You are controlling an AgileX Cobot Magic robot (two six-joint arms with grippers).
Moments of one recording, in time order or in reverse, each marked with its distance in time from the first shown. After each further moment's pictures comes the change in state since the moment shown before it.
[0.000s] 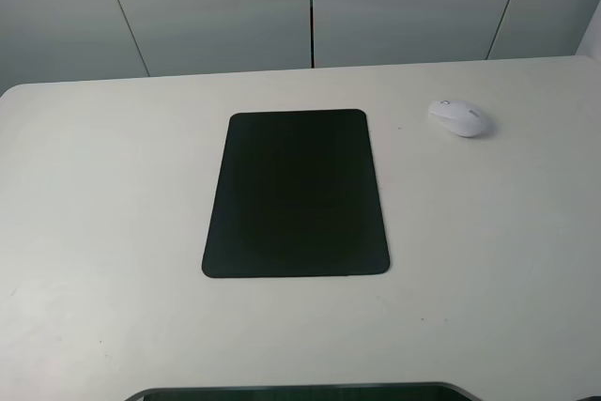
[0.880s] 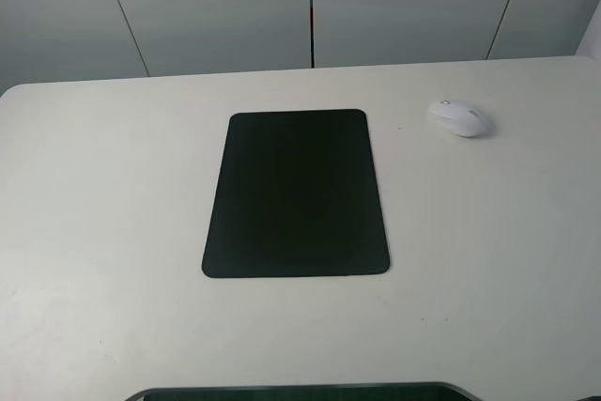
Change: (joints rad) left arm 0.000 0.000 0.000 0.000 -0.002 -0.002; right arm 0.000 0.000 0.000 0.000 0.000 0.000
